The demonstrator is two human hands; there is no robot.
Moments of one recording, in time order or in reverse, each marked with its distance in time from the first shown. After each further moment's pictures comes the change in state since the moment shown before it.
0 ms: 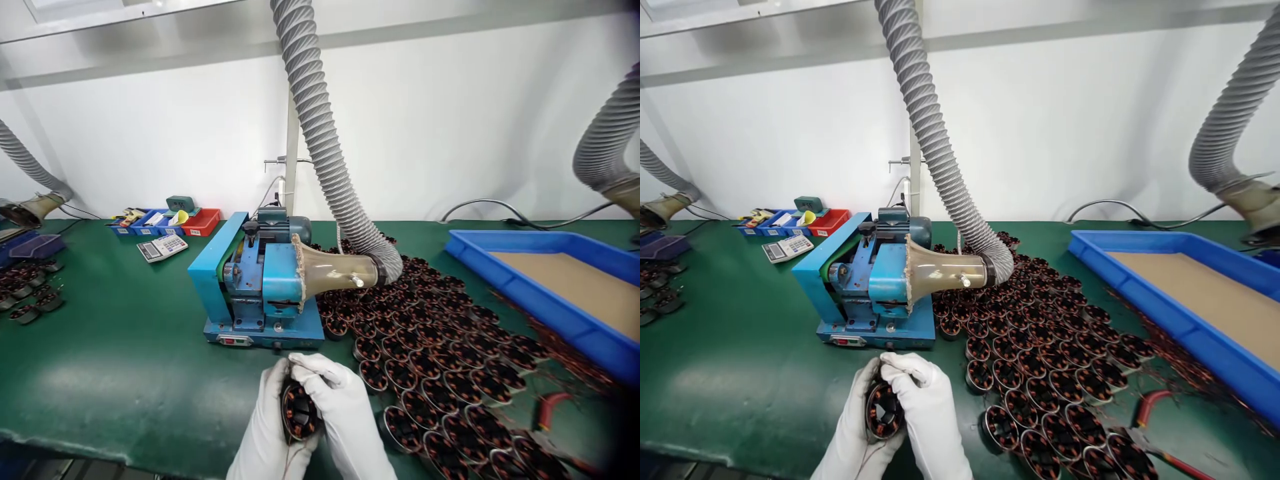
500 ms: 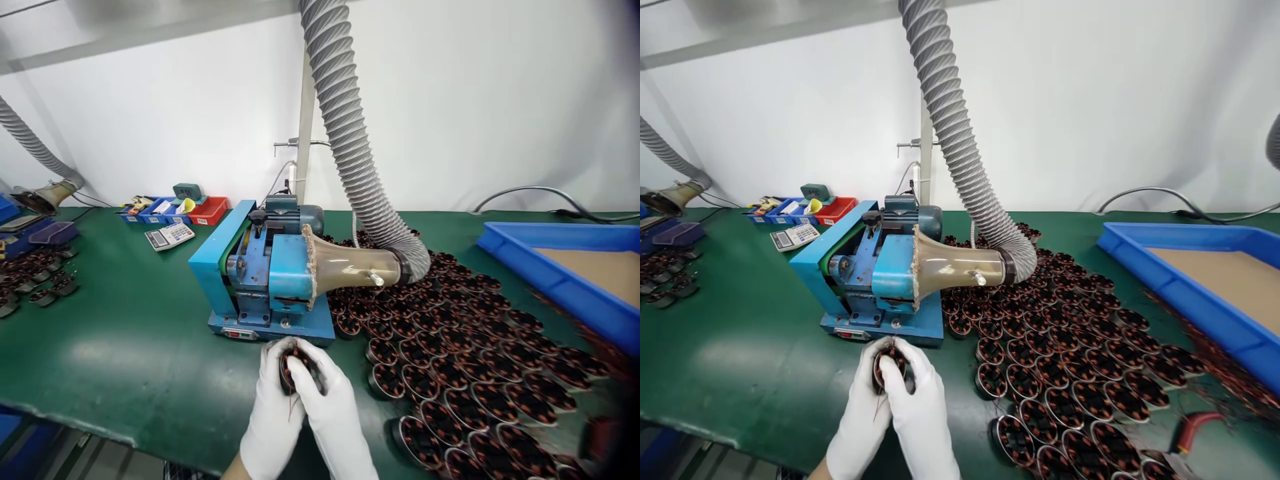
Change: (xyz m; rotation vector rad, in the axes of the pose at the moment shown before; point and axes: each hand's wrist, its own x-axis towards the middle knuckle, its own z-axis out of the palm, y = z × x) left_hand 0.035 -0.006 0.001 0.181 0.122 0.085; right_hand 0.005 0.040 0.004 -0.239 0.031 -0.086
